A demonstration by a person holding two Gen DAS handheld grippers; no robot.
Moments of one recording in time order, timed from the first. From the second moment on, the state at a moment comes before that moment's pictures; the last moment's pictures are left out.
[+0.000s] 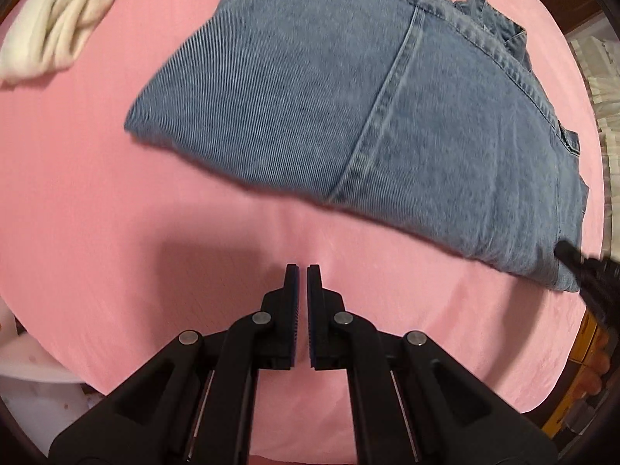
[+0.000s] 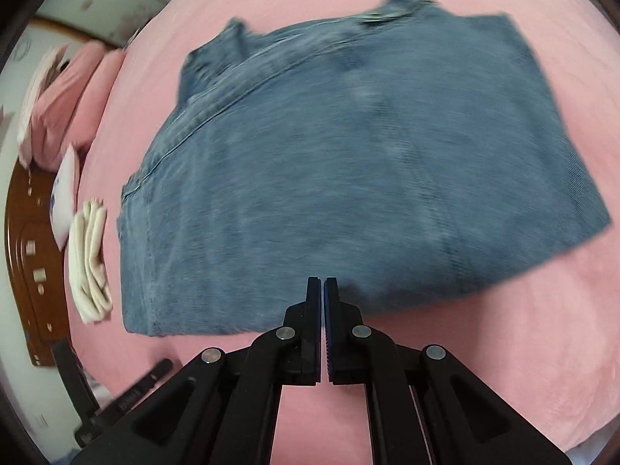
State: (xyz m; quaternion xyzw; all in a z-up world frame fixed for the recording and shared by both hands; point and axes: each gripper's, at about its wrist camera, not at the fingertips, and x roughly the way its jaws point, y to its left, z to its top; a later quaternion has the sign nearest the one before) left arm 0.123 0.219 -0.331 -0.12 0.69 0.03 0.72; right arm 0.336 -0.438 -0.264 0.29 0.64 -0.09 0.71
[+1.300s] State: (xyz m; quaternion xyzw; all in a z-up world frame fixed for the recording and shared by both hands) left arm 0.099 0.273 -0.365 -0.47 0.58 0.00 0.66; right arm 0.573 -0.282 -0.326 0.11 0.70 -0.09 0.70
